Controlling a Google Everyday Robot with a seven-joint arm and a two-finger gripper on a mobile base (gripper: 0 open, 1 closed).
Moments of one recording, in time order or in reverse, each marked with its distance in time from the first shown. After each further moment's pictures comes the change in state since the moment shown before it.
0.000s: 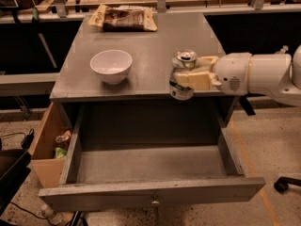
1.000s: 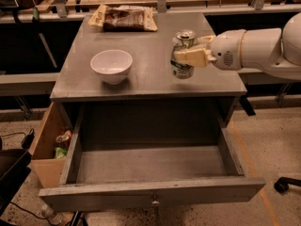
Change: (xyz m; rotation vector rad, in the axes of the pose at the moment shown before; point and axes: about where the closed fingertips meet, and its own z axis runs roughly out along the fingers) arm -0.032 -0.056 0.021 0.067 0.026 -0.012
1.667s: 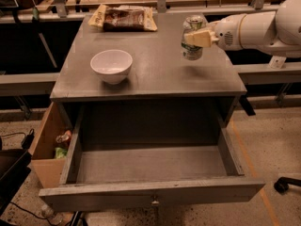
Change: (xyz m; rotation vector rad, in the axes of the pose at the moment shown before) arm -0.007 -0.102 0.015 0.131 0.019 0.025
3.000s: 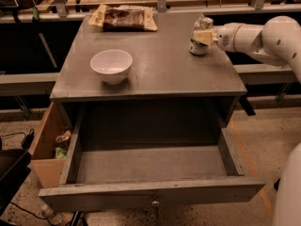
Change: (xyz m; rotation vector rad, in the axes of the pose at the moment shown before) arm 0.041 -0.117 0.046 0.167 -0.091 0.133
